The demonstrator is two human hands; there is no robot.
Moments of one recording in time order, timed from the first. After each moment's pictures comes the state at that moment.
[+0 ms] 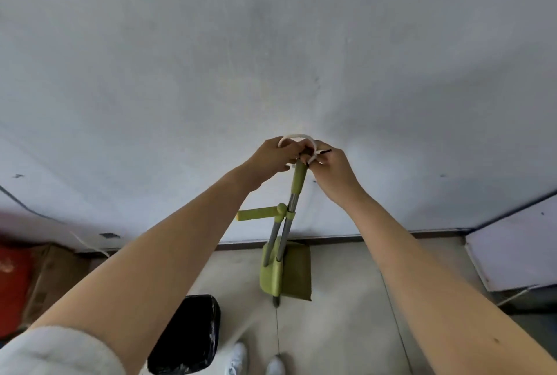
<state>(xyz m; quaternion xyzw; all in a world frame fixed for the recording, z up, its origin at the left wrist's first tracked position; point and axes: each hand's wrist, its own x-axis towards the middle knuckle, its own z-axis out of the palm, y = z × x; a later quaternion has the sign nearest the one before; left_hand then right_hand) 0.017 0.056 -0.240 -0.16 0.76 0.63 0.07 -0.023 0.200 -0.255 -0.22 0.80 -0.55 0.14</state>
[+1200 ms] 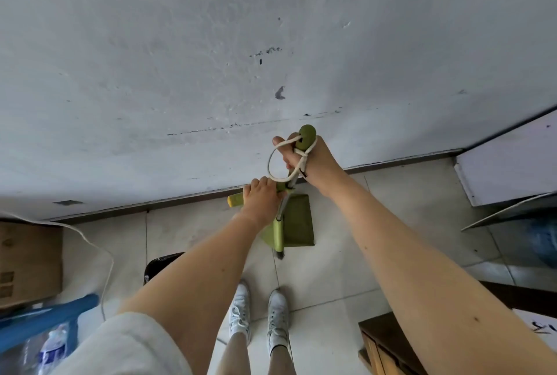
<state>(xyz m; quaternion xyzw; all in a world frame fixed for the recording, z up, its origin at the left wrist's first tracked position) 0.052 0.095 -0.524 -0.12 0.94 0.20 0.23 -0.022 0.196 -0.415 -0.09 0.80 -0.52 0.28</state>
